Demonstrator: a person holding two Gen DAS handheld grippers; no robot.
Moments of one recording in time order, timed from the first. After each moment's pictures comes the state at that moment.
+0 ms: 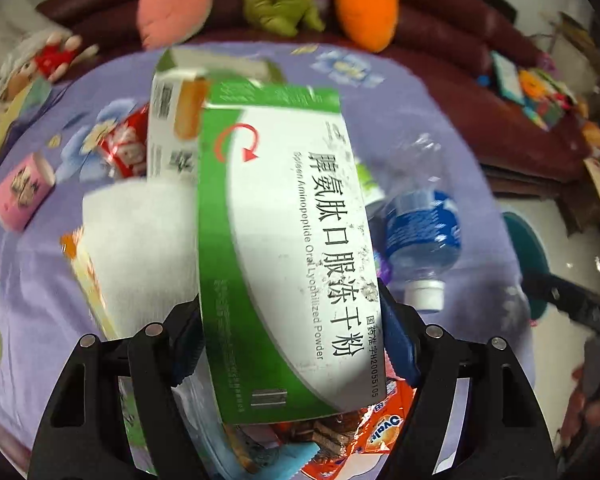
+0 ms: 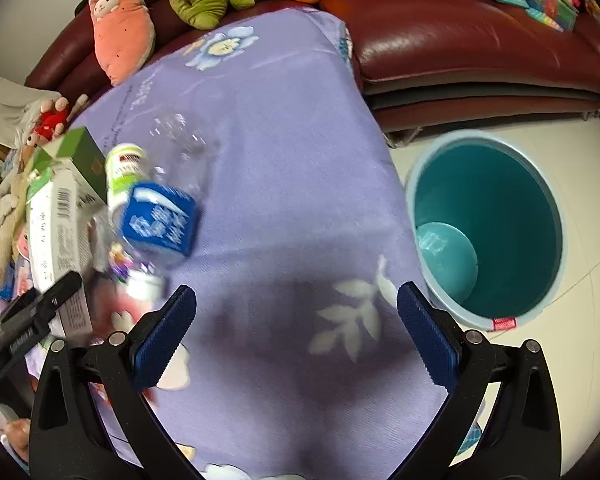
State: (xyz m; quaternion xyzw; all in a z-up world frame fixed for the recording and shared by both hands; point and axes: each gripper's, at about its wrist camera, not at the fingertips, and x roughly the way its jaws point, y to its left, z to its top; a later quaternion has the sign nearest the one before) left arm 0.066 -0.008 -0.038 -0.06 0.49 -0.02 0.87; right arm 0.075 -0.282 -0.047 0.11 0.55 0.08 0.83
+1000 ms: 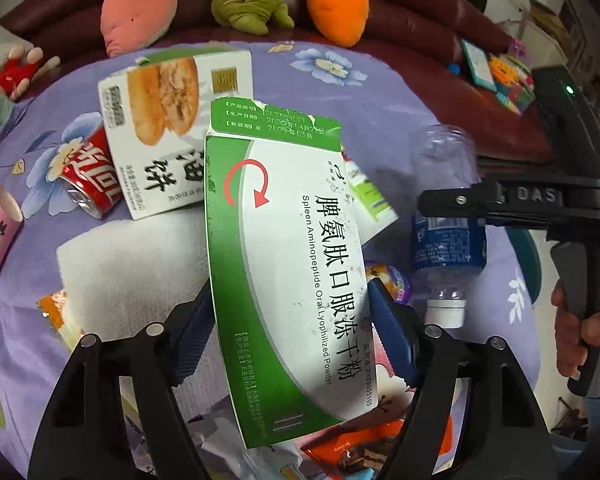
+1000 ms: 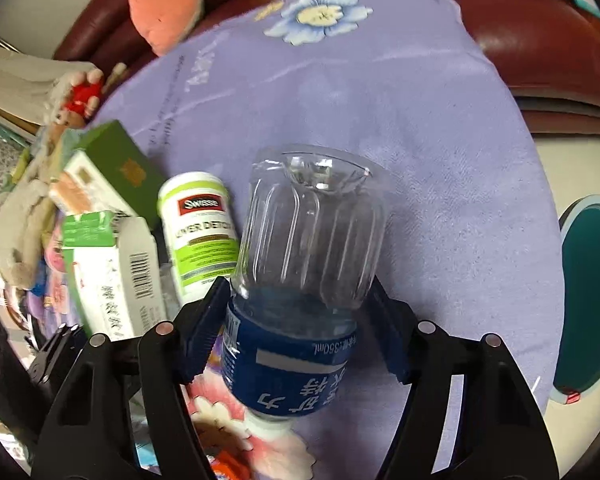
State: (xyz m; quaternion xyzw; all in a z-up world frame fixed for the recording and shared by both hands) left arm 0.091 0.019 -0.049 -0.05 0.49 -0.08 0.87; right arm 0.168 -0.179 -0.059 0.12 0.59 0.17 0.78
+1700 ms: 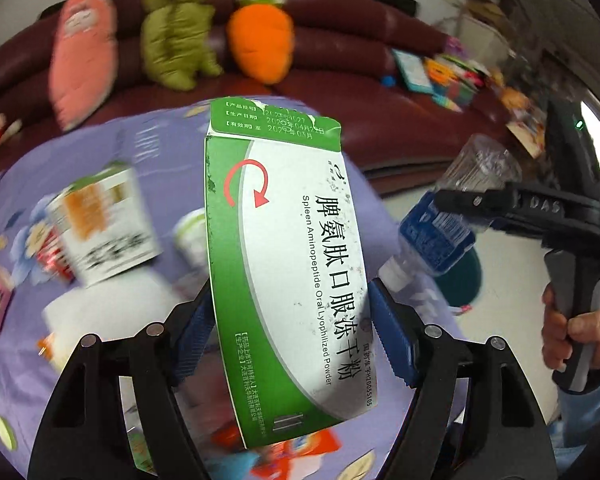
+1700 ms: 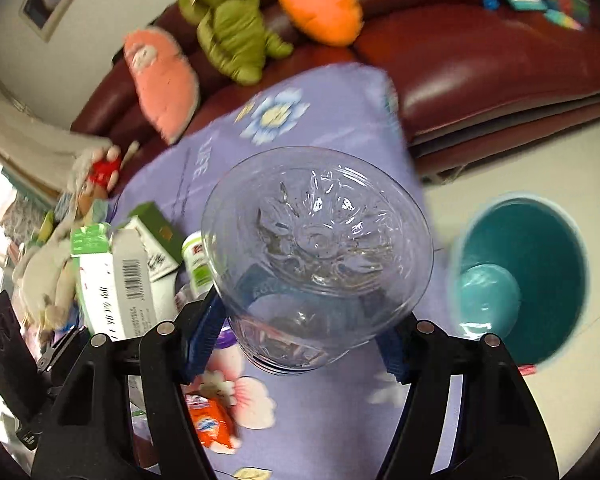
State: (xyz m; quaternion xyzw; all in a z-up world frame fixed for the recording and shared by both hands) left arm 0.075 -0.071 0.024 0.00 0.44 -0.17 0.88; right arm 0.102 -0.304 0.023 0.19 0.48 0.13 0.85
